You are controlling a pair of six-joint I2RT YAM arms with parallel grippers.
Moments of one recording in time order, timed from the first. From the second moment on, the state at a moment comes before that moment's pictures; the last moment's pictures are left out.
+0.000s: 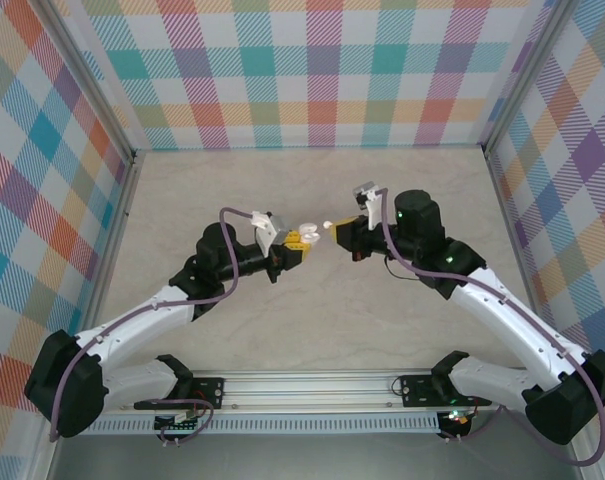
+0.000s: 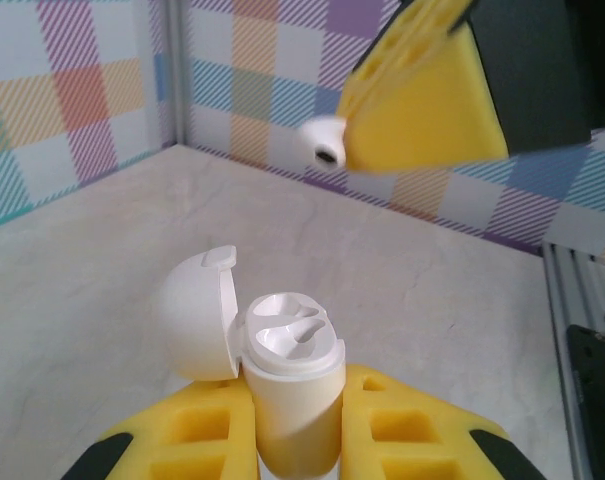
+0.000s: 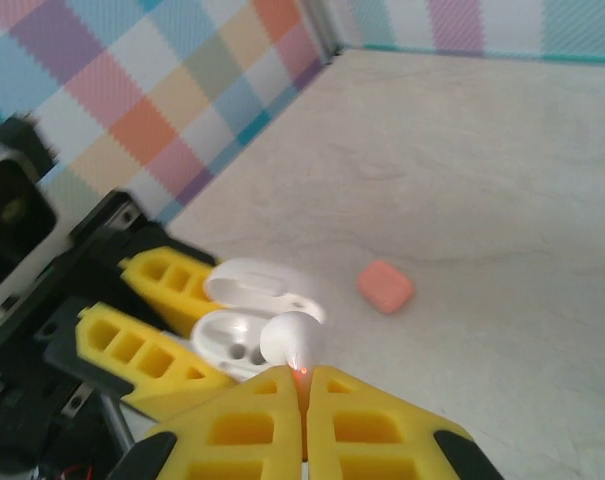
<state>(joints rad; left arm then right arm) -0.64 1.12 0.66 0.31 0.49 -0.03 0.60 1.07 1.02 -0.35 -0.36 0.31</state>
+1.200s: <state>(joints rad) -0.64 0.96 0.53 0.18 0.32 -0.02 0.53 1.69 0.93 -0.42 -0.35 0.58</state>
